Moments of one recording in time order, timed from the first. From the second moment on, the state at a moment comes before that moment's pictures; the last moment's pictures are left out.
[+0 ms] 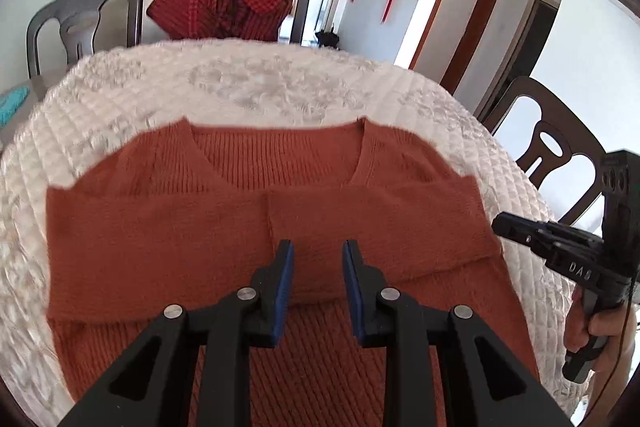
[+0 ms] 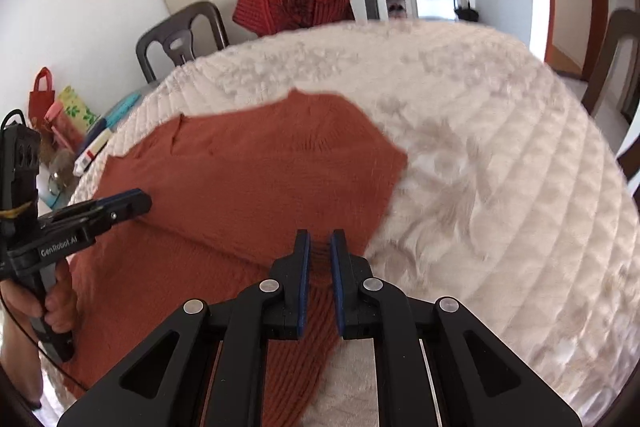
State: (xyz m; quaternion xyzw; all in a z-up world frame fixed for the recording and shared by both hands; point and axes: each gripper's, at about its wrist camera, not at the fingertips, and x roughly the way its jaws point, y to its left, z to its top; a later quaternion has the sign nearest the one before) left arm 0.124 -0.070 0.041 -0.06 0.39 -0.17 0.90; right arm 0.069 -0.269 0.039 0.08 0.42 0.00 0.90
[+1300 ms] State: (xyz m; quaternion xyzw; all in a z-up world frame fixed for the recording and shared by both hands) left arm 0.088 -0.029 0.042 -0.01 0.39 -0.05 0.92; right arm 0.048 -0.256 0.037 0.08 0.43 0.00 0.90
